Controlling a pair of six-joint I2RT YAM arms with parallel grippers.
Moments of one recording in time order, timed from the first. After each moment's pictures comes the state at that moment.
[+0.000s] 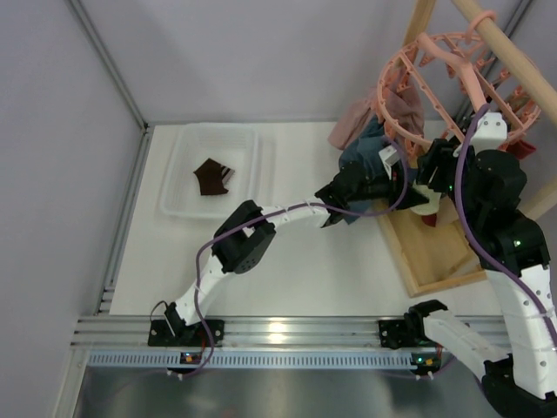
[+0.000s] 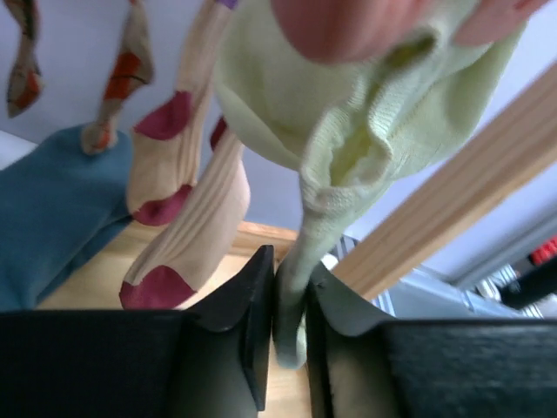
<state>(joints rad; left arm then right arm) -0.98 2.35 1.85 0.71 0.55 -0.62 0.28 0.86 1.38 -0.73 0.28 0.14</state>
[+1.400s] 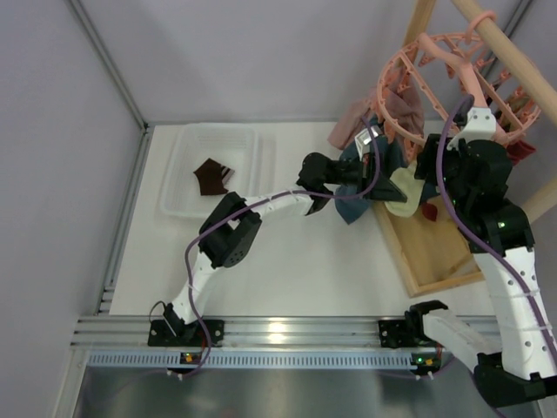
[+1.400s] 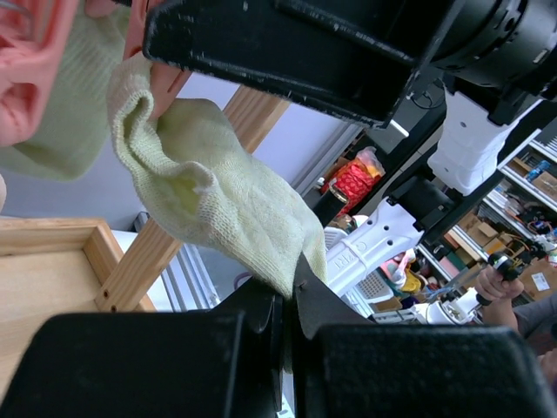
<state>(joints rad) -0.87 2.27 1.76 1.19 1.00 -1.27 0.20 0.93 1.33 -0.67 0.25 0.10</state>
